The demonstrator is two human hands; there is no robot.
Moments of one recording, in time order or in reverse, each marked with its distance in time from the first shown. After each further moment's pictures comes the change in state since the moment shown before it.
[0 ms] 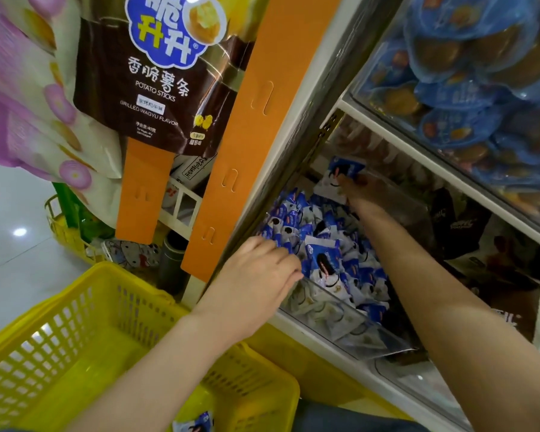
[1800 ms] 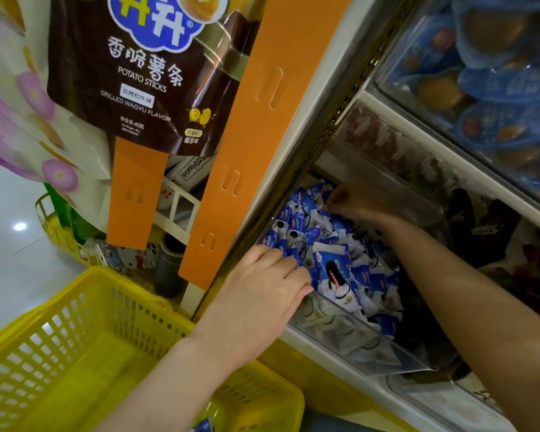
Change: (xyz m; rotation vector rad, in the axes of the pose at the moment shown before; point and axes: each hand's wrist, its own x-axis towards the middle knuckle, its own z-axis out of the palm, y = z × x) left_hand 0.003 -0.002 0.009 0.097 0.127 0.065; right_hand 0.048 0.028 0.013 -0.573 -0.532 -0.249
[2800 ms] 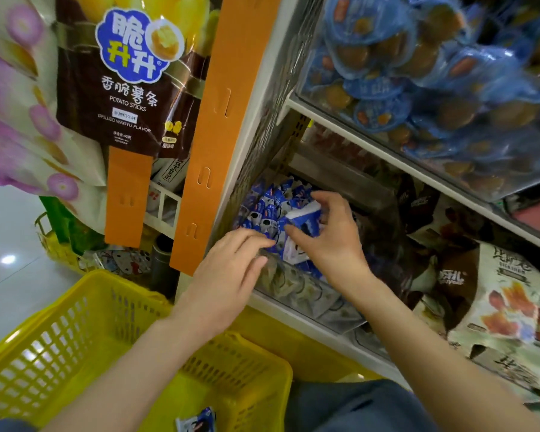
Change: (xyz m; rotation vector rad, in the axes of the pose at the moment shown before) left_hand -0.023 0.008 -0.012 -0.351 0.041 -0.153; right_hand -0.176 -0.054 0.035 0.334 0.562 -0.160
